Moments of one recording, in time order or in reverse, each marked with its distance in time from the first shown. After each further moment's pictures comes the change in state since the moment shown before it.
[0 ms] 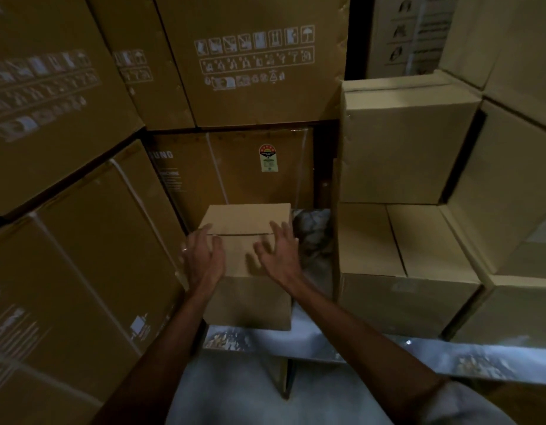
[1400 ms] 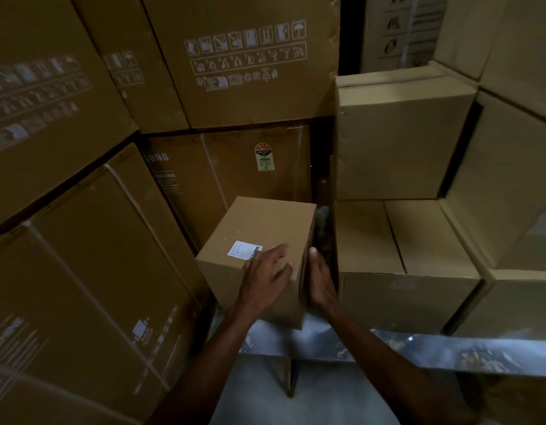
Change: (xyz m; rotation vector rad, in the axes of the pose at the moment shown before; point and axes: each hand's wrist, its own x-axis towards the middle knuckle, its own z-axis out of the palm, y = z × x) left_hand -0.060 0.025 0.066 0.010 -0.435 0.455; right_hand -0.039 0.096 -0.019 0.572 -0.020 0.417
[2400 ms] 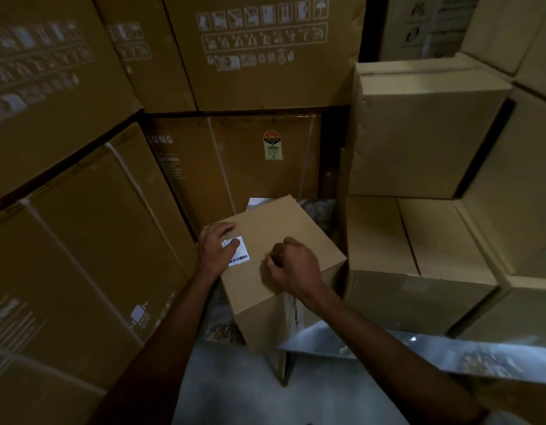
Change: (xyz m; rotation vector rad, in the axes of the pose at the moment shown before) left_hand 0.041 -0.115 -0.060 -0.155 0.234 -0.184; right_hand -0.020 -0.069 0.049 -0.905 -0.026 -0.581
